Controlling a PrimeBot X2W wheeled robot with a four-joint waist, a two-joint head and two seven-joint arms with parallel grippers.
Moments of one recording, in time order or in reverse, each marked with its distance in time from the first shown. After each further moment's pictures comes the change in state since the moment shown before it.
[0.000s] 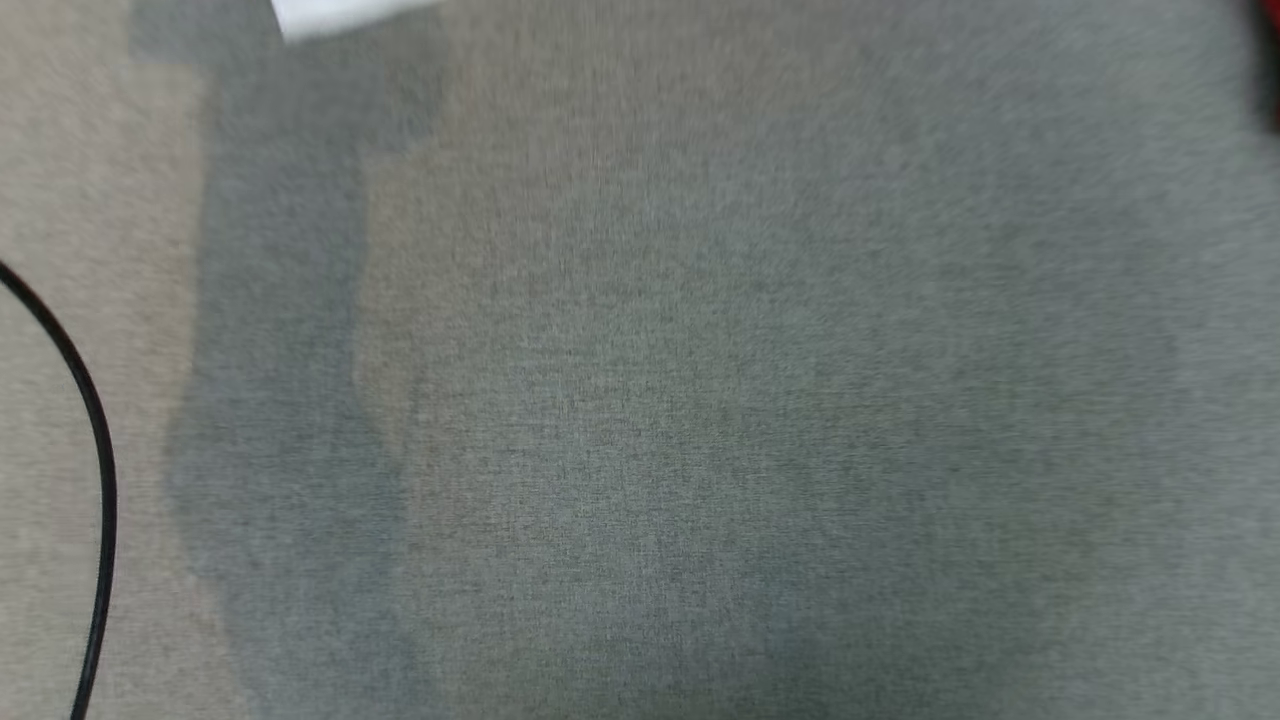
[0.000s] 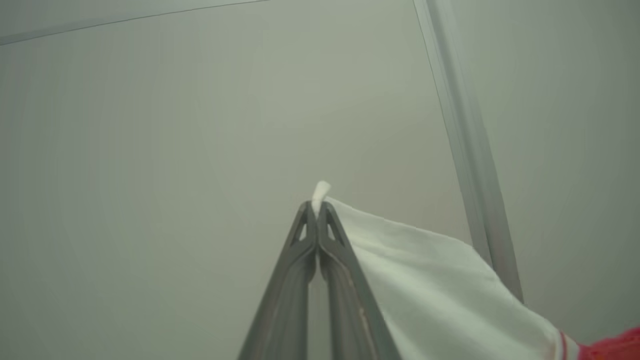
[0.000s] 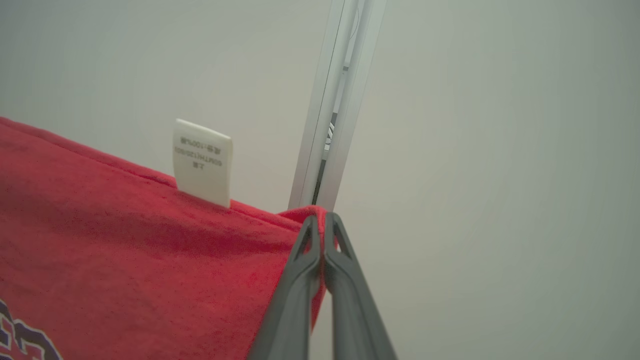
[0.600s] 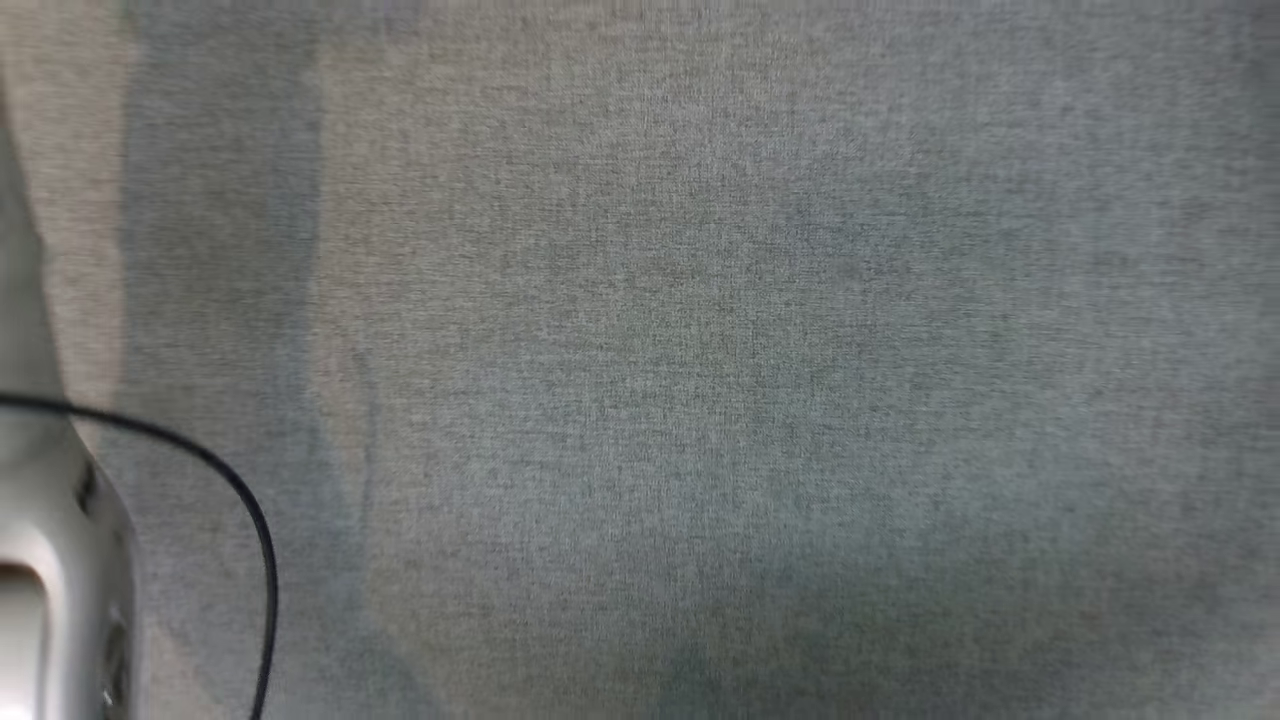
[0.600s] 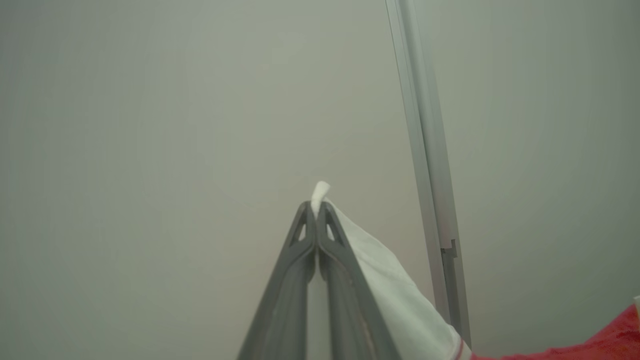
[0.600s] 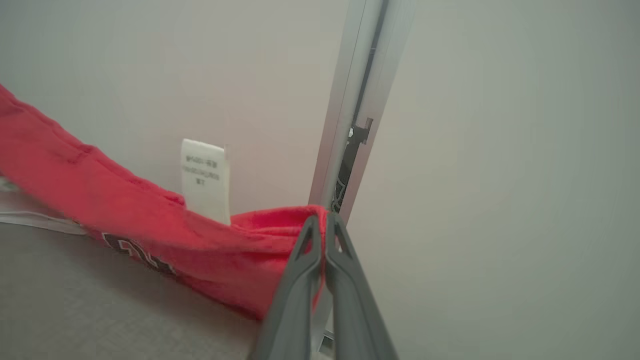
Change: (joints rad) left arm 0.419 -0.105 0.116 -0.499 0.079 -0.070 -0.008; right arm 0.349 0.023 -0.276 -0.168 -0.296 0.000 -0.002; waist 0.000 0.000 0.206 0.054
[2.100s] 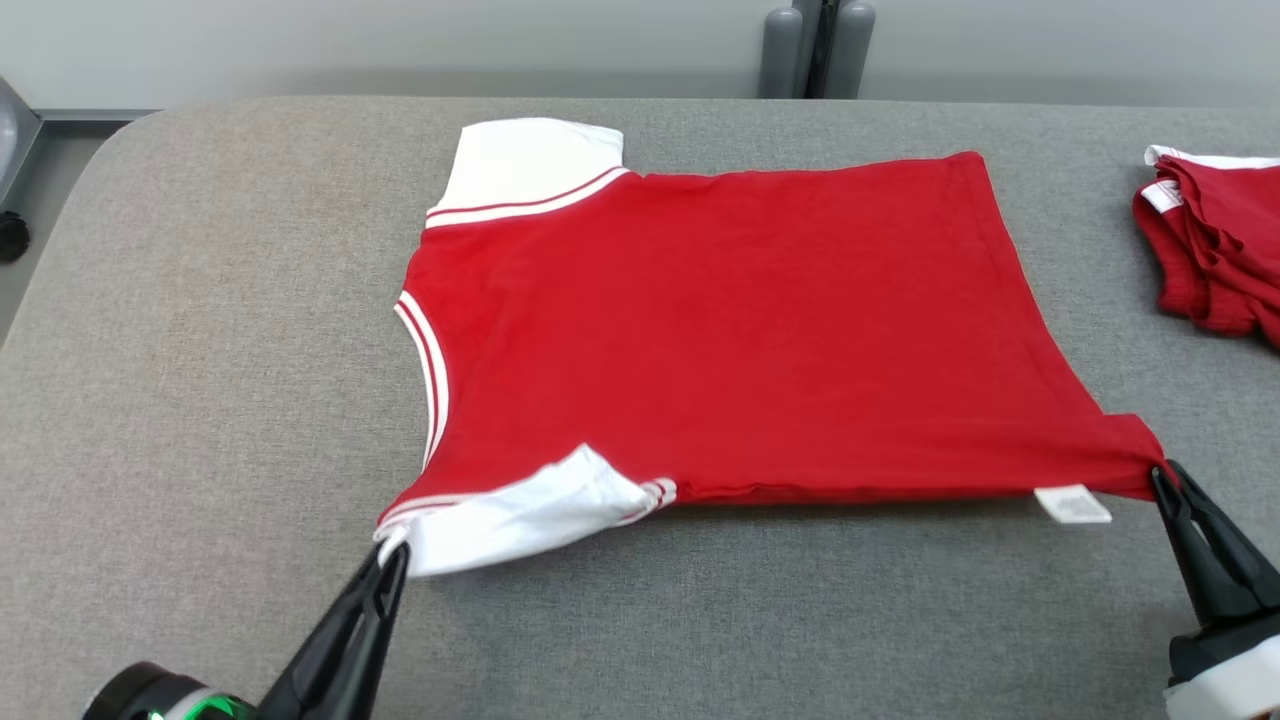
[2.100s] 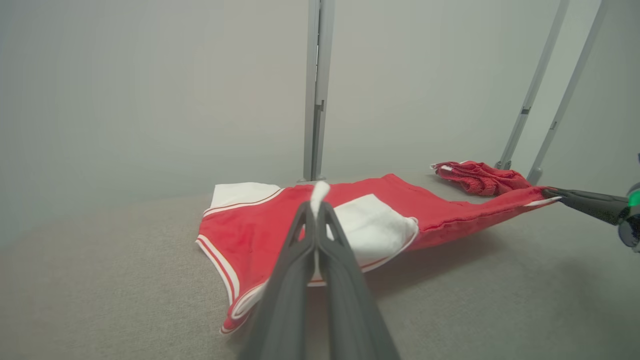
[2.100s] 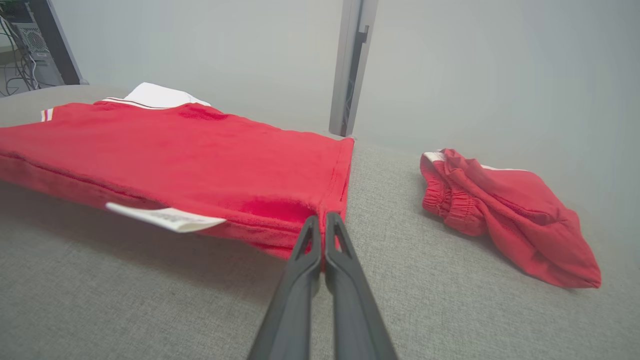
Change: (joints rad) left arm 1.543 0.177 -0.153 -0.612 -0.173 0.038 0.042; right arm 1.445 -0.030 -0.365 -0.498 -0.034 0.000 0.000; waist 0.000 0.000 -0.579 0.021
